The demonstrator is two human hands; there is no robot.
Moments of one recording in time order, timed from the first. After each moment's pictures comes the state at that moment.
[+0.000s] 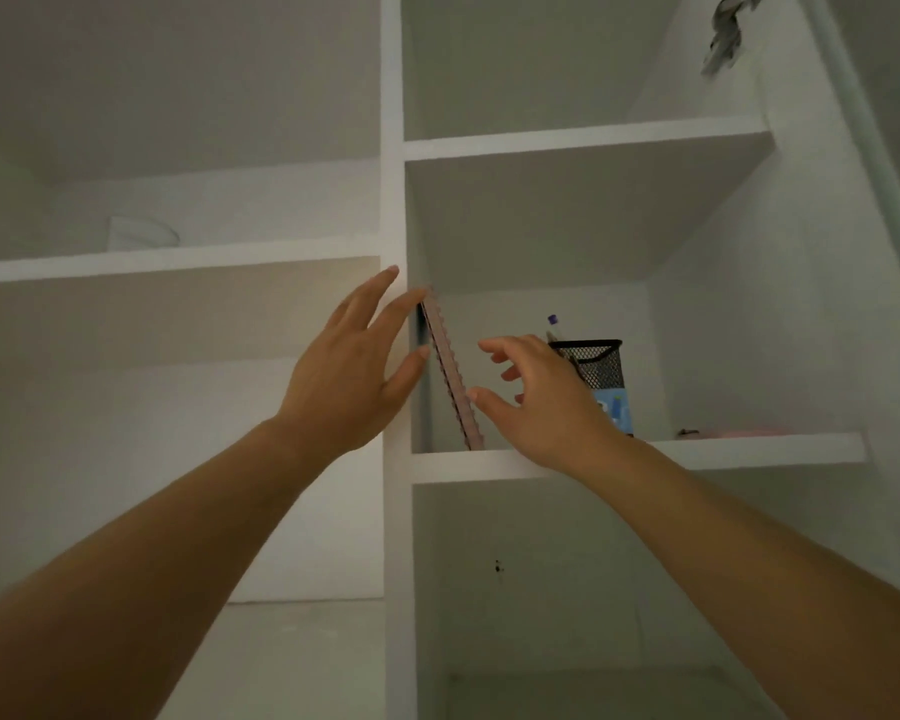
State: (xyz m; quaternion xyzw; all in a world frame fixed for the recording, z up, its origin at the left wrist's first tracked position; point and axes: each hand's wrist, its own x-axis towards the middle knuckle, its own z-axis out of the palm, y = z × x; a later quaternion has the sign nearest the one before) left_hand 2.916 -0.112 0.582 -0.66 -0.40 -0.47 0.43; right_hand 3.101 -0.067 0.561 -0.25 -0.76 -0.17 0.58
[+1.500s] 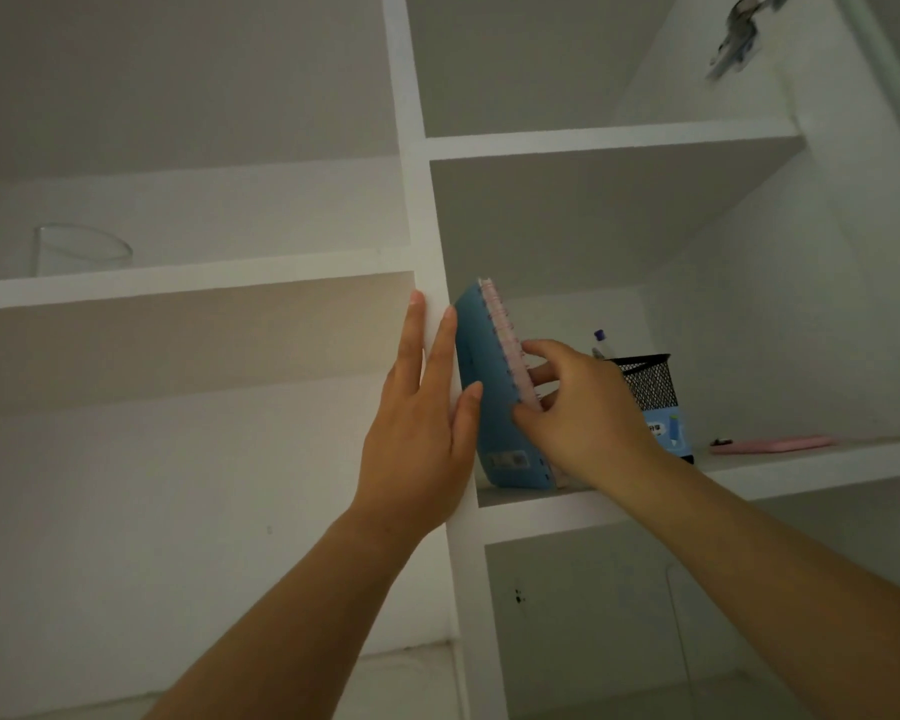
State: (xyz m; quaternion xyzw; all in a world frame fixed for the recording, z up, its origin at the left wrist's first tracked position) left_hand 2.916 -0.064 0.575 -0.74 -0.27 -0.54 0.29; right_hand 3.067 -0.063 0.580 -0.35 -0.68 -0.18 0.61
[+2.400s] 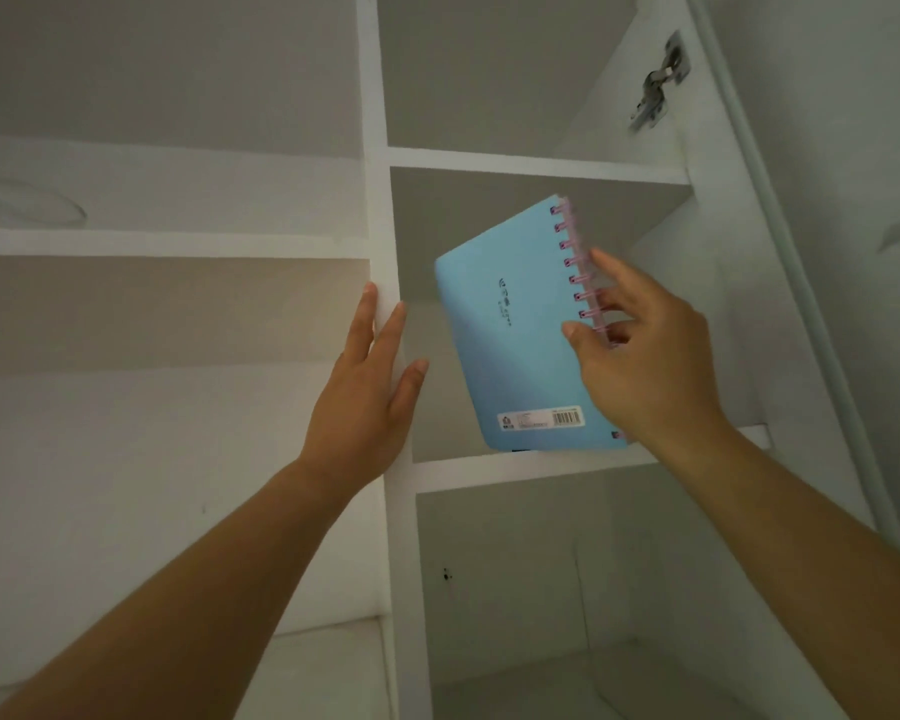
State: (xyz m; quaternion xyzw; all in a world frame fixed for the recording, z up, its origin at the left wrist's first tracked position) left_hand 2.914 -0.079 0.568 -0.73 -0.27 -0.57 0.25; right_hand 3.120 -0.158 0.567 -0.30 -0.59 -0.24 0.71
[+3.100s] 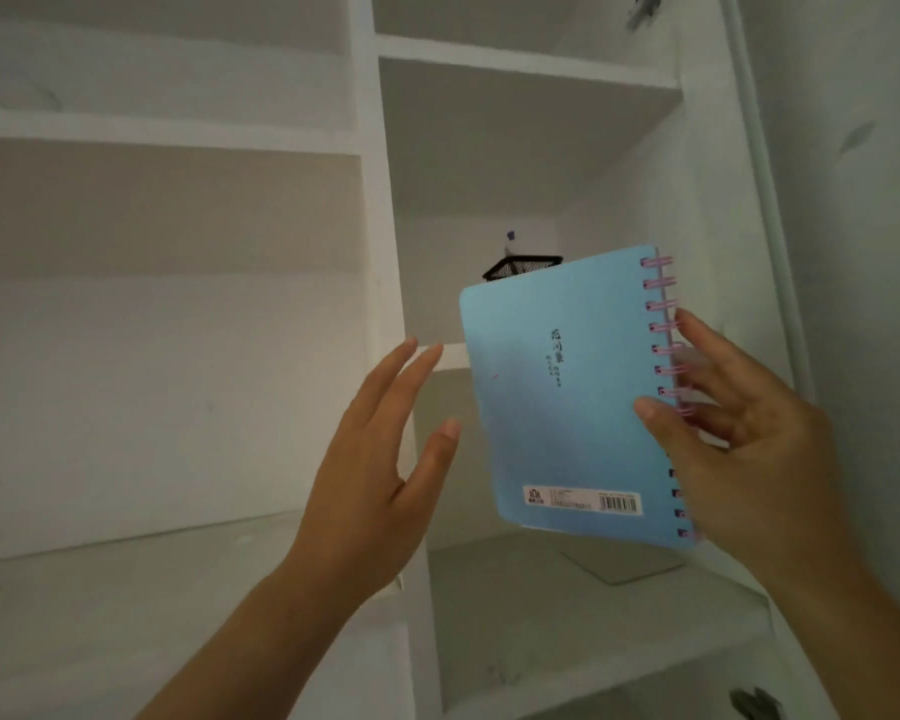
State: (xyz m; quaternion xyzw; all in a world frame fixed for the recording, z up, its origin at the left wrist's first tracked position) left_hand 2.908 -0.163 0.432 -0.78 -0.23 -0.57 0.12; right_hand 3.128 -0.228 0.419 -0.30 -0.58 -0.11 0.75
